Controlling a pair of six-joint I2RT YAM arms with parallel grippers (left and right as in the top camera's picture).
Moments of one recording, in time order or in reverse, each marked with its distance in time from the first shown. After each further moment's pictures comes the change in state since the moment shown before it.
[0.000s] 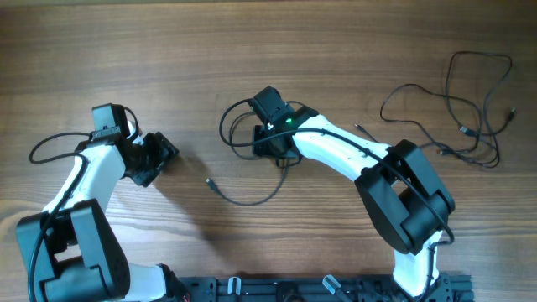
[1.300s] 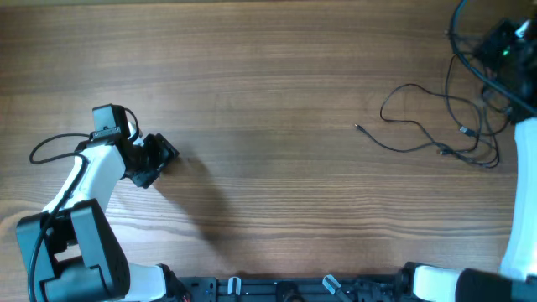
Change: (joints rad) left arm 0.000 0.000 0.000 -0.021 -0.003 0.000; right arm -0.888 -0.539 0.320 -0.329 0.270 -0.335
